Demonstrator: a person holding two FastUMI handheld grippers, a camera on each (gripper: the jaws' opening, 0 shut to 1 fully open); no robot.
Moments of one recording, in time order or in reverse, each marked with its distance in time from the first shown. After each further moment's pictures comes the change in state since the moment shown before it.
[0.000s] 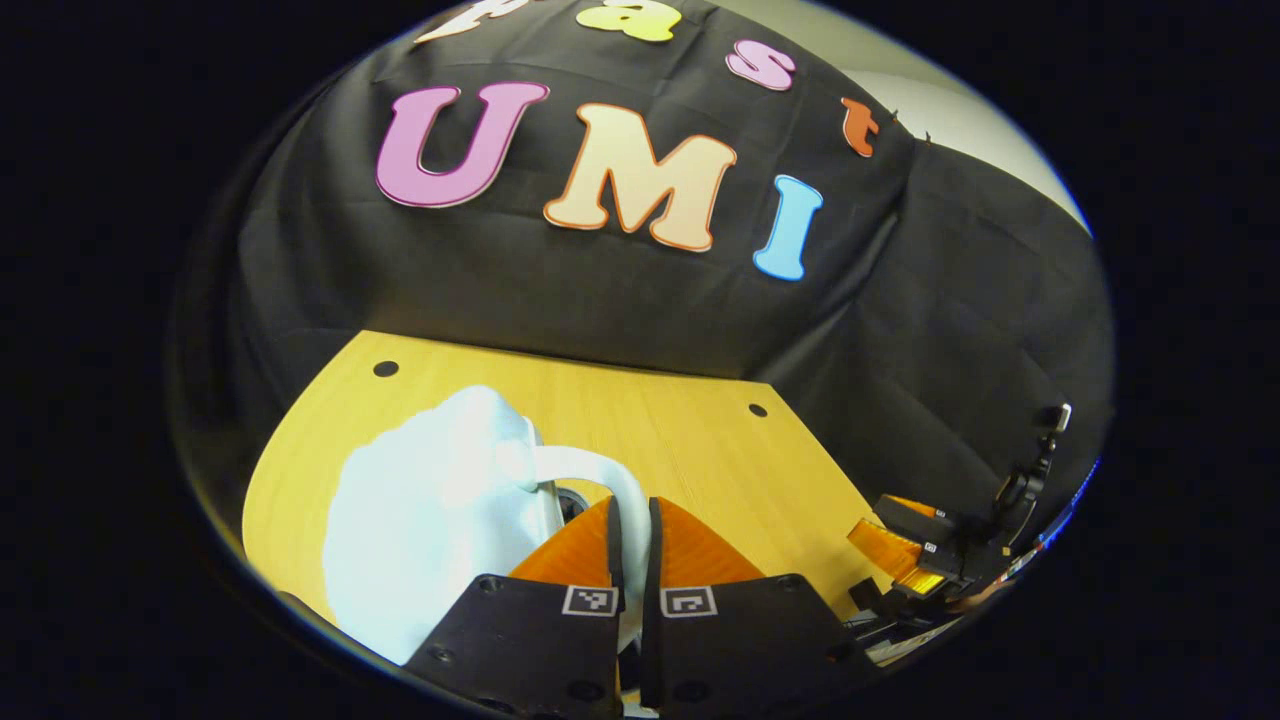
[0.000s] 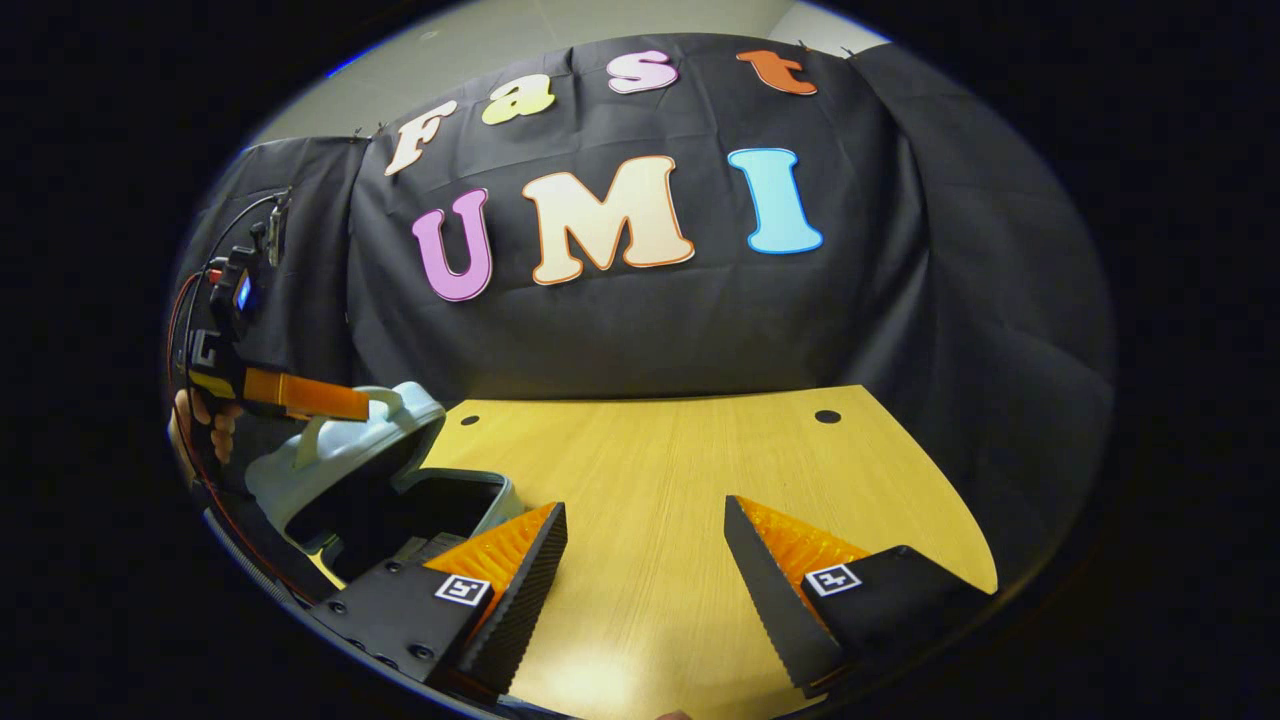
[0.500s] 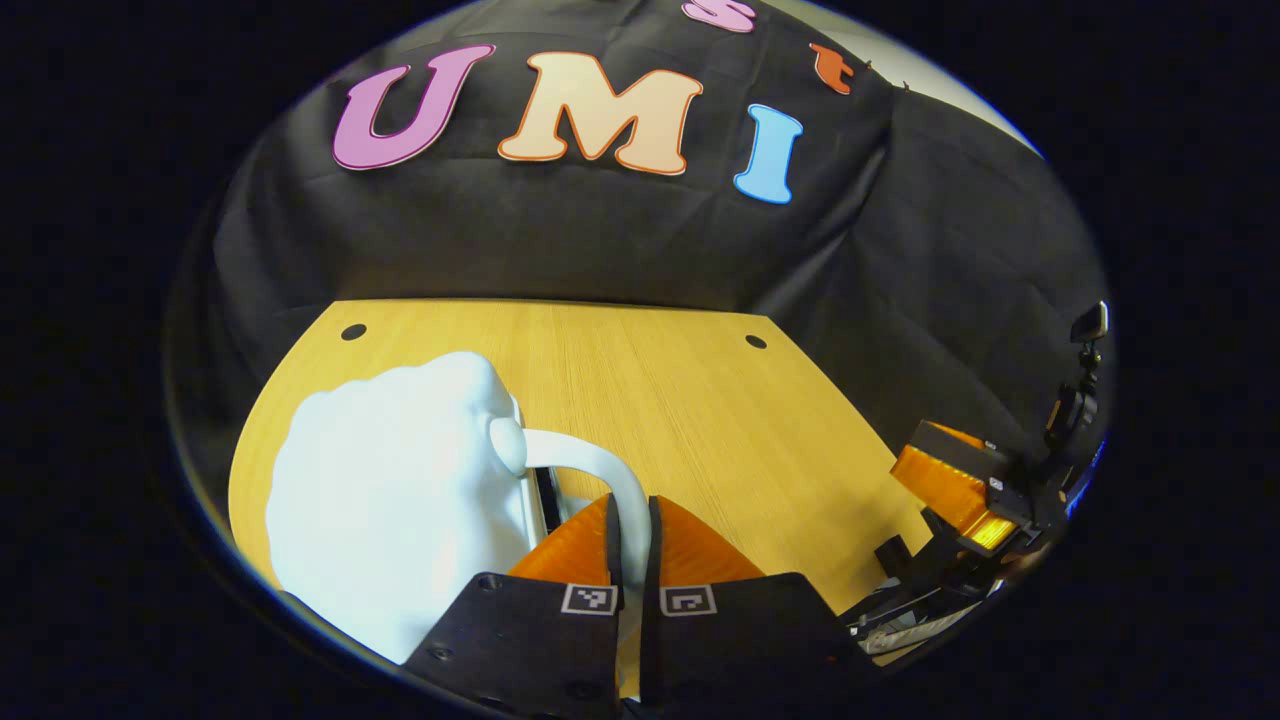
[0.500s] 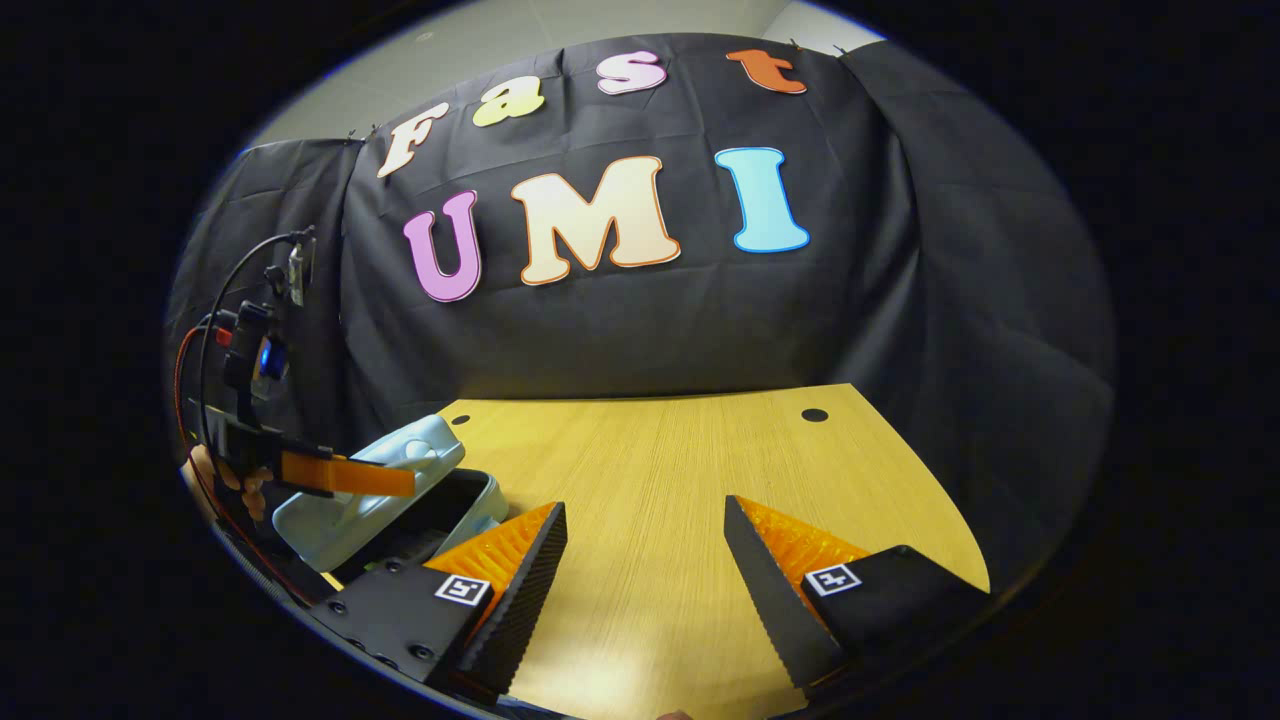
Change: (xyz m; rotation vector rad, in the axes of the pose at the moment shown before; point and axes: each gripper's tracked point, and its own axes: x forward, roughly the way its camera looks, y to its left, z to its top) left arm 0.043 -0.023 -0.077 0.074 0.139 0.019; right arm -0.003 -0.021 0.001 -0.007 -0.002 -0.004
